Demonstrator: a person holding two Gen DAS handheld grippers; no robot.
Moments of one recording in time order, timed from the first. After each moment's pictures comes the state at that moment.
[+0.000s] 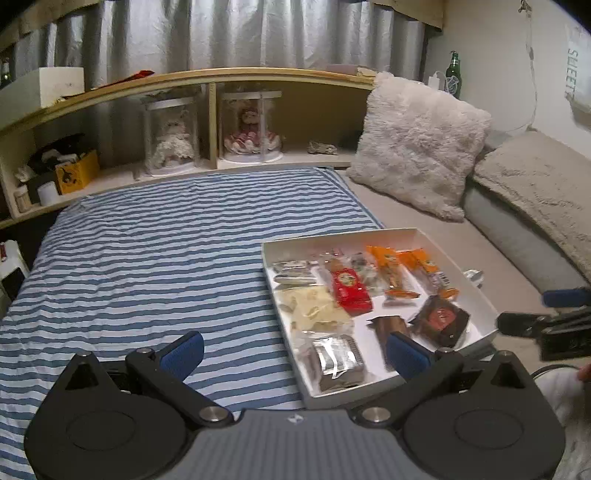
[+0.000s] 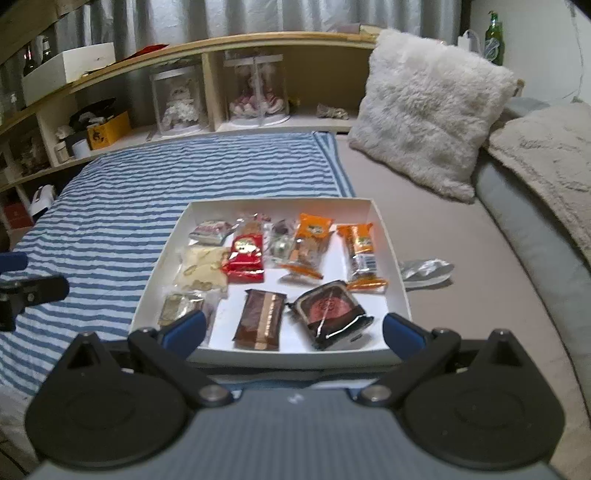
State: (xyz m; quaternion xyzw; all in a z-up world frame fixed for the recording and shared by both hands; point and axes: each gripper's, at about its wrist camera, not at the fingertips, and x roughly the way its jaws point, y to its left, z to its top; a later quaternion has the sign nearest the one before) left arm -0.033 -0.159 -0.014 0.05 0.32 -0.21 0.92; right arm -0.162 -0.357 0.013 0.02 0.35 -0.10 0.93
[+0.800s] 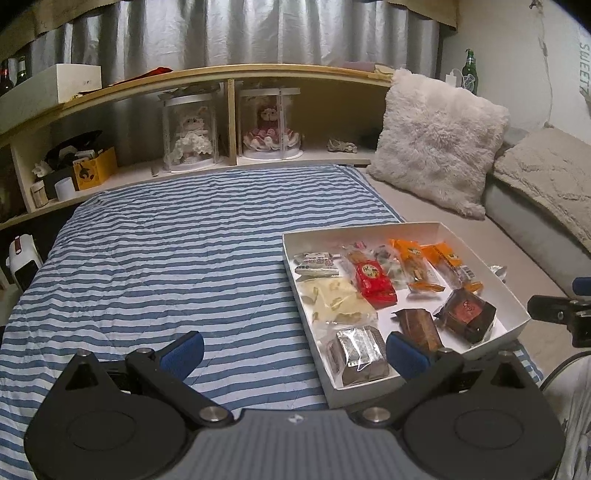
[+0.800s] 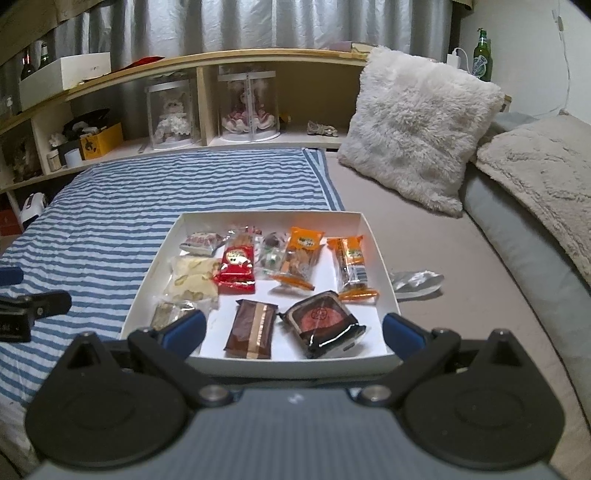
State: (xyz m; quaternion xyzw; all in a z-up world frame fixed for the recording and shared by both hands) left arm -0.031 -0.154 -0.037 0.05 0.31 -0.18 0.93; right arm -0.166 -0.354 0.005 0.01 0.32 -0.11 0.94
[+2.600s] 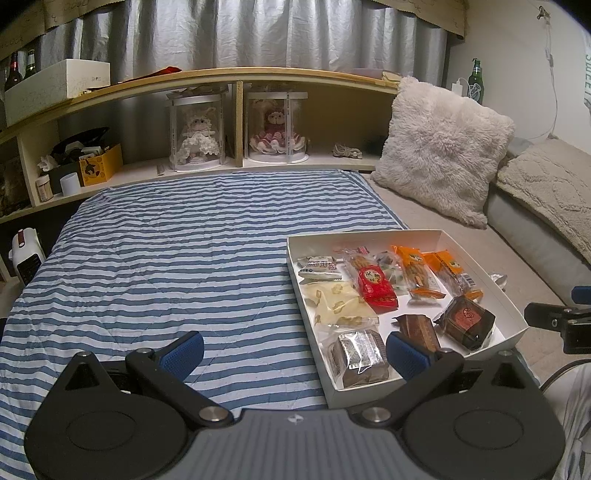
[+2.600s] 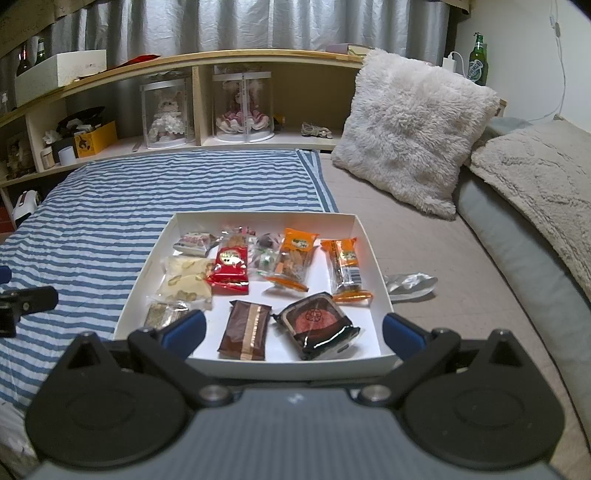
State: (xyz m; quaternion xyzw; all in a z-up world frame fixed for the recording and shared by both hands) left arm -0.032 -0.148 -0.032 0.03 0.31 -0.18 0.93; right arm -0.169 -0.348 0.004 0.00 0.32 -0.13 0.94
